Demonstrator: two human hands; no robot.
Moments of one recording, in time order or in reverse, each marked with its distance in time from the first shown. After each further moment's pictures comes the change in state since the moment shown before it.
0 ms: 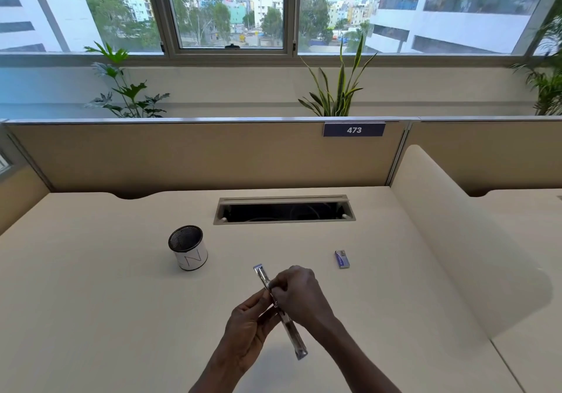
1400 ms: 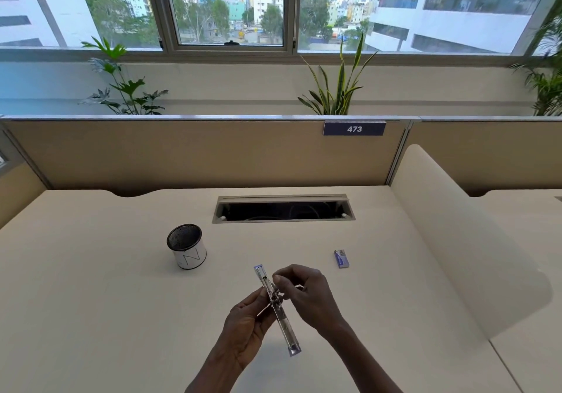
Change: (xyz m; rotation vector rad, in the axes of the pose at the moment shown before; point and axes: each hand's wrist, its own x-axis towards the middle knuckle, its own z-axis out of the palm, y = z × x) left_hand 0.002 0.006 0.005 -0.054 0.036 -0.023; right_hand 0.001 0.027 -0.001 0.390 0.034 -0.086
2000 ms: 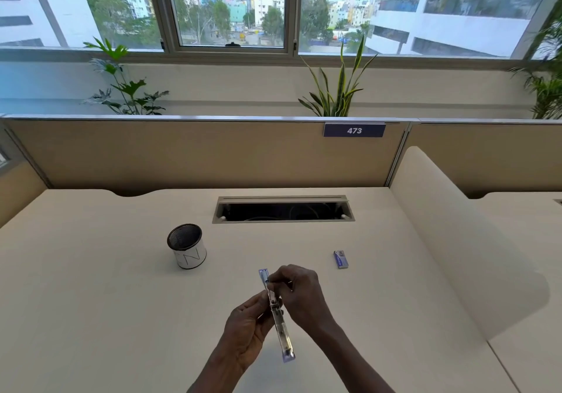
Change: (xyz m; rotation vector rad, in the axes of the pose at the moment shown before) left_hand -0.002 -0.007 -0.003 0.011 0.078 -0.013; right_hand 0.004 0.001 0.015 -0.150 0.083 -0.190
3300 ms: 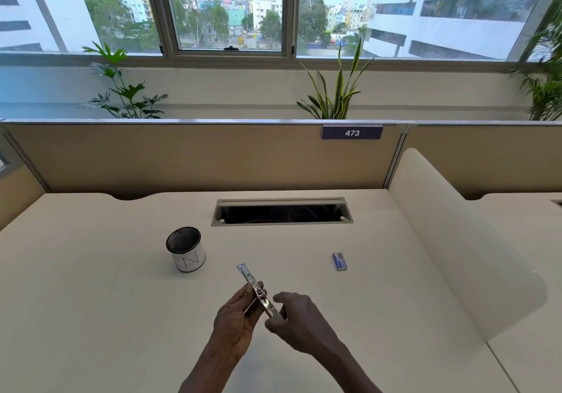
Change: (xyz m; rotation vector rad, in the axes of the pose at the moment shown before) left_hand 0.013 0.015 -0.008 -0.093 0.101 0.081; right_hand -0.027 -0.006 -0.001 -0.325 -0.328 0.339
